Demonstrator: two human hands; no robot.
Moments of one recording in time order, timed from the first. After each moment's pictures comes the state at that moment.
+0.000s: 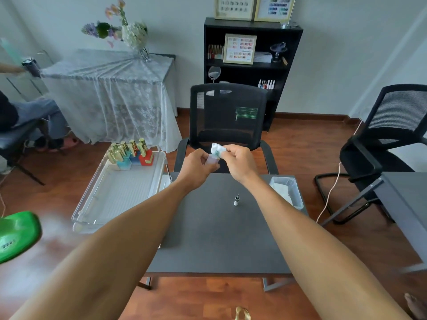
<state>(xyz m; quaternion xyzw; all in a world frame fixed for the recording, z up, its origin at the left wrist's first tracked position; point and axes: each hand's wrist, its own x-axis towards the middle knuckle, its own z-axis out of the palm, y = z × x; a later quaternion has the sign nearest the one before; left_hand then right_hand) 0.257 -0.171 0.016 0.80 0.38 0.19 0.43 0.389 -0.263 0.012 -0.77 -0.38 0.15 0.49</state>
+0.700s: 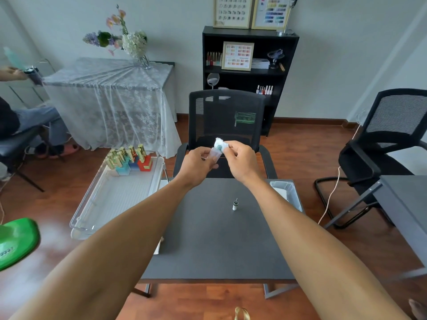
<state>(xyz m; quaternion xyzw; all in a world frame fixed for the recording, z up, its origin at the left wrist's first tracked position) 0.266 -0.175 0.047 0.76 0.34 0.19 0.51 0.396 -0.268 0.031 -0.76 -0.41 0.07 0.50</state>
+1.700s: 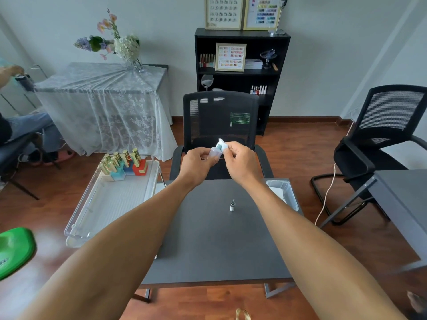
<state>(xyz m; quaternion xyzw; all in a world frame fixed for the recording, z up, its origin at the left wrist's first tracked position) 0.280 -0.182 0.049 0.77 0.34 0.22 0.50 0.388 -0.287 0.050 -0.79 -0.41 0.02 0.46</state>
